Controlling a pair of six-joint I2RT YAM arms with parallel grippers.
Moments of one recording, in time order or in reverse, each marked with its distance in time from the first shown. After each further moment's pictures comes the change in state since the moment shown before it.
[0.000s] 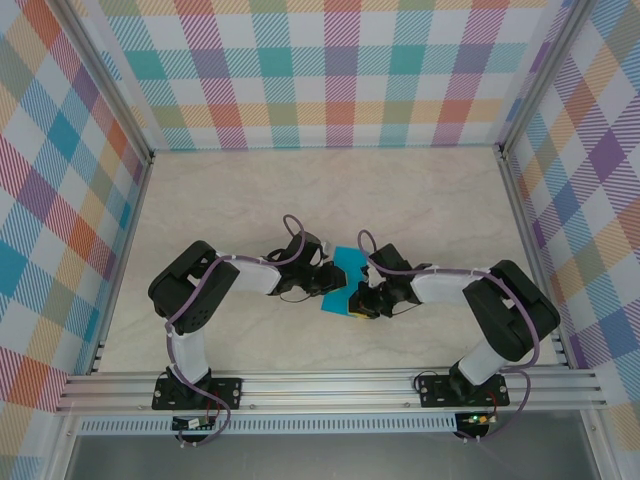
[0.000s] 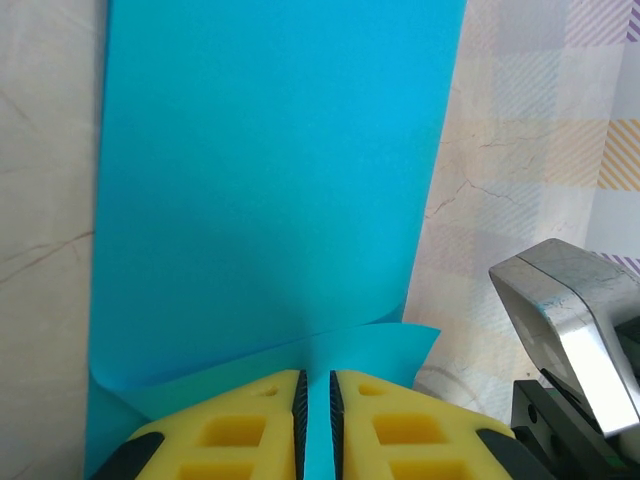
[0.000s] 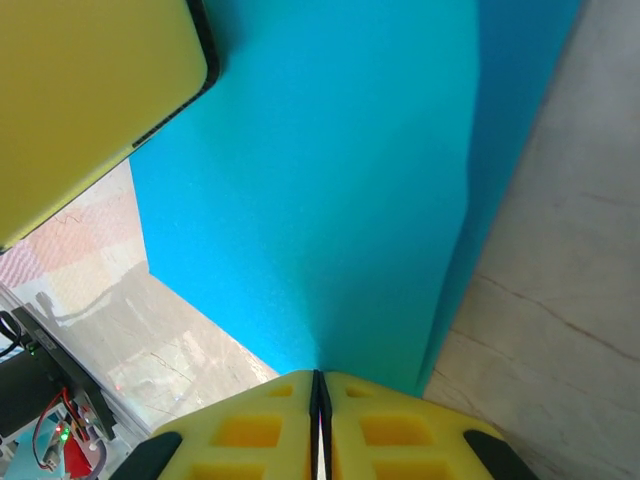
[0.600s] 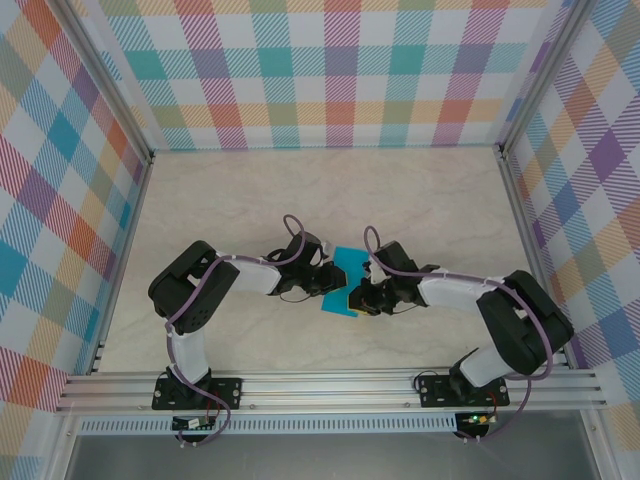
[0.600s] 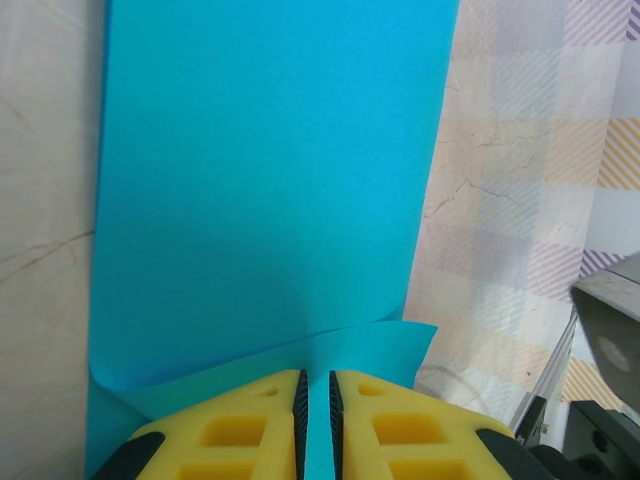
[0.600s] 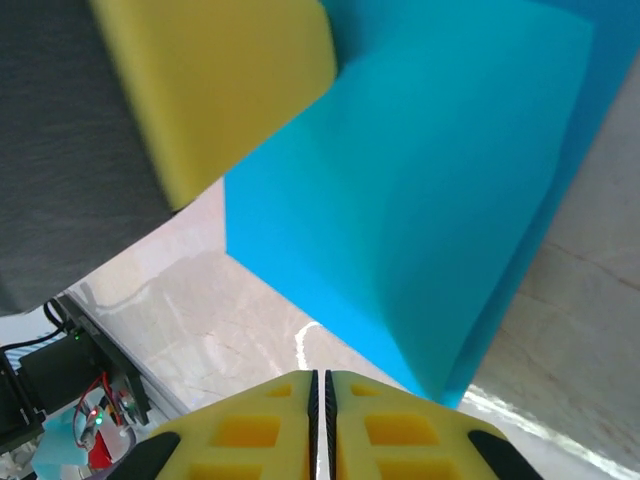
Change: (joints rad) left arm 0.000 0.000 0.000 0.000 0.000 0.003; right arm -0.008 -0.076 -0.015 0.013 -0.025 0.014
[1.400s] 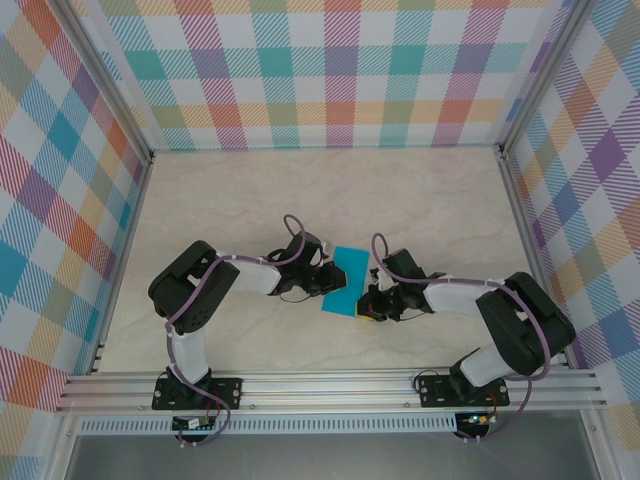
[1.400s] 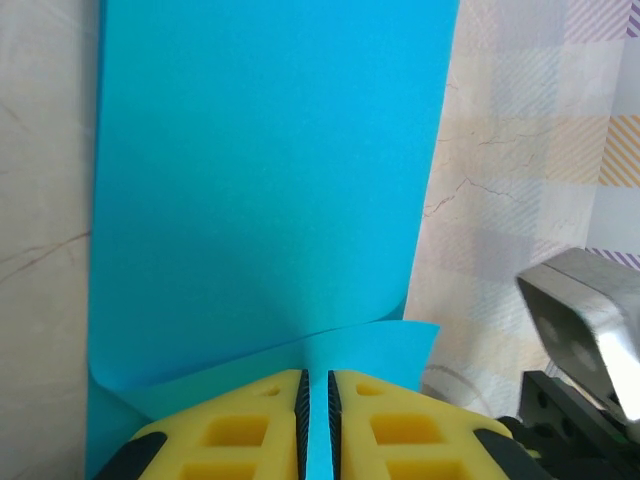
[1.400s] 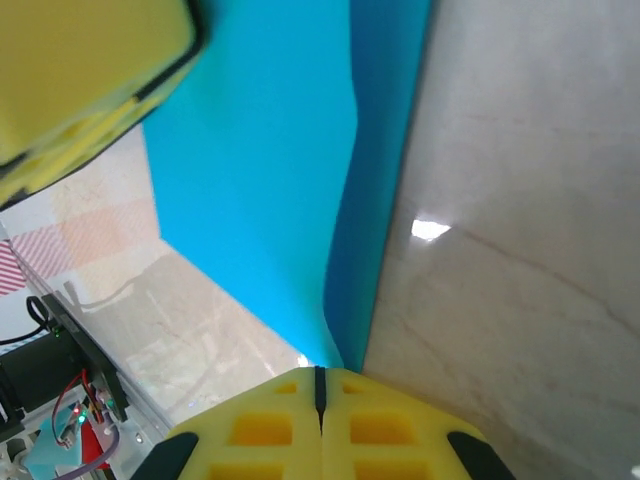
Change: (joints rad) left arm 0.000 0.001 0.000 0.000 0.000 0.008; right arm -0.051 -0.043 -0.097 0.052 -0.022 -0.028
